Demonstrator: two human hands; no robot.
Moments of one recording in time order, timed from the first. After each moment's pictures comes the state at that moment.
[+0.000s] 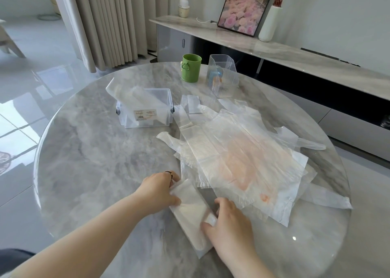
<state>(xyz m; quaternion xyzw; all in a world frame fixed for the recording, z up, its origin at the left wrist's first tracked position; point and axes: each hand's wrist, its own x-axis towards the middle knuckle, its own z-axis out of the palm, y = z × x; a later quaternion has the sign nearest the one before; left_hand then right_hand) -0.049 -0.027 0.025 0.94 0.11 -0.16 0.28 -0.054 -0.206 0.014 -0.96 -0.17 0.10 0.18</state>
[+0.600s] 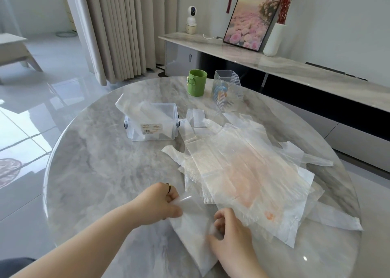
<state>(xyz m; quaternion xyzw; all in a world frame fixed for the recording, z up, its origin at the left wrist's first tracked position) -0.060 -0.017 0.053 0.87 0.15 -0.18 0.44 -0.047 -0.202 0.014 -0.93 -0.16 0.12 0.31</state>
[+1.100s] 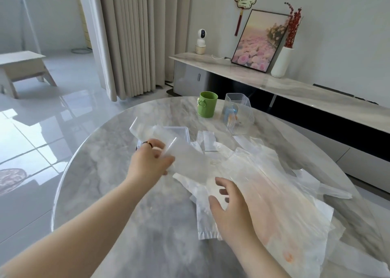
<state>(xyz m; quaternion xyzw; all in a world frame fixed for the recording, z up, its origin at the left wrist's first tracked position) -0.003 0.042 0.113 0.77 0.27 0.17 0.55 0.012 -0.138 0.074 -0.86 -0.17 0.08 0.47</state>
